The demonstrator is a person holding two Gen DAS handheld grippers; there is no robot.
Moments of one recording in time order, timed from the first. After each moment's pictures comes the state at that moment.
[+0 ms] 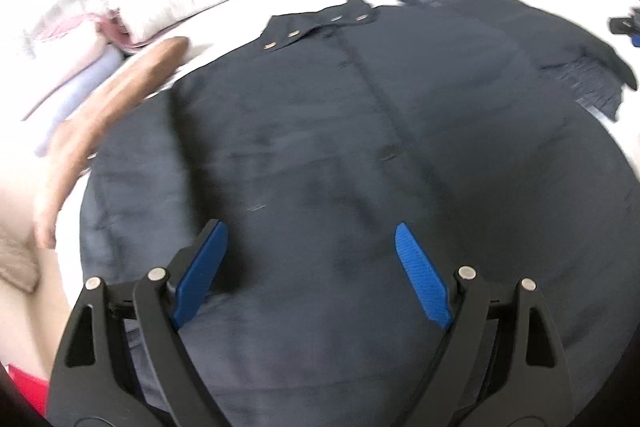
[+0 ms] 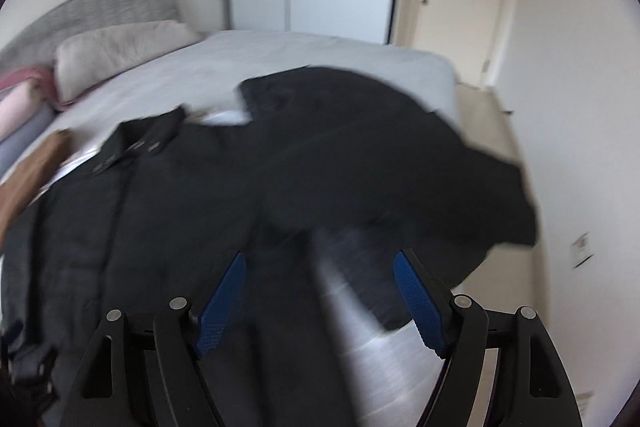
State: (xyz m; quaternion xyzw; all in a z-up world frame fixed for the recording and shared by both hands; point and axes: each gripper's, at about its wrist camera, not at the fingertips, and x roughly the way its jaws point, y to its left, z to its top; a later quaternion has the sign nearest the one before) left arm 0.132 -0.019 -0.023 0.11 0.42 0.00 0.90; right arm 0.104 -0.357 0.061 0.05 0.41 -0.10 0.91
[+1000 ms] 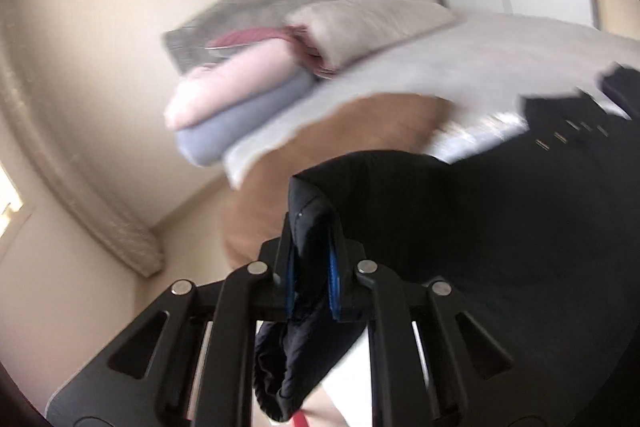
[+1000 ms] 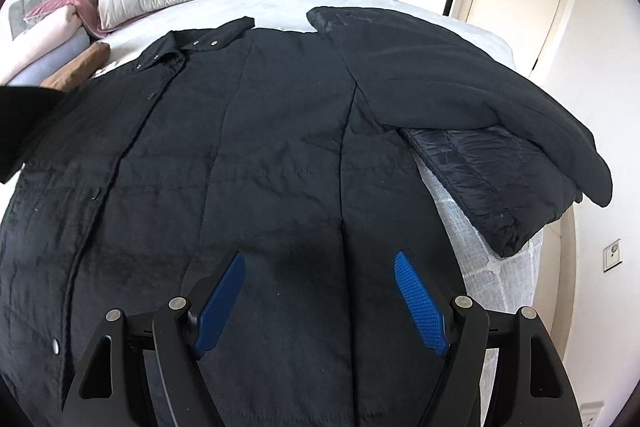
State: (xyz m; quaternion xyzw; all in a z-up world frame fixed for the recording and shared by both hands) left arm 0.196 0.236 0.146 0.13 0.32 0.27 0.90; right arm 0.081 -0.298 -0.035 -0.01 0.46 -0.04 0.89
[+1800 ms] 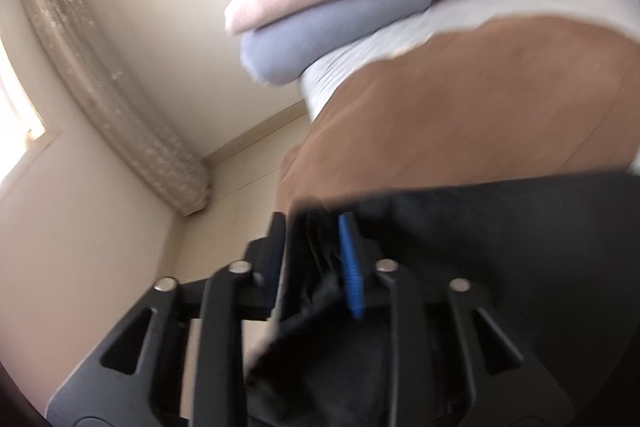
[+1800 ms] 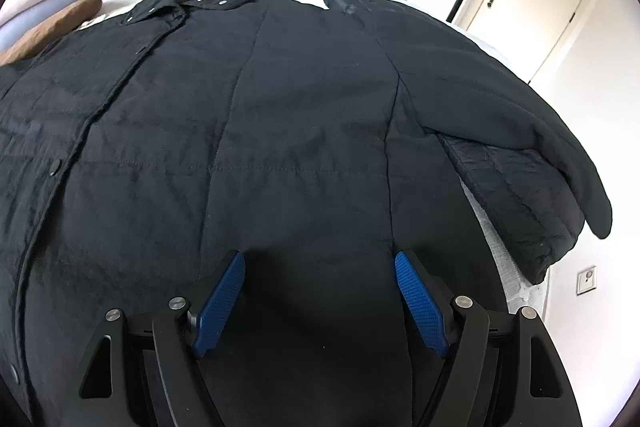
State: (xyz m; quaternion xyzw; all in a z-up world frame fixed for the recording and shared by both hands) left arm 0.296 0.461 -0.021 0.10 0.39 0.44 0.80; right arm 0.120 -0.256 -0.073 -0.08 0.48 -0.07 0.87
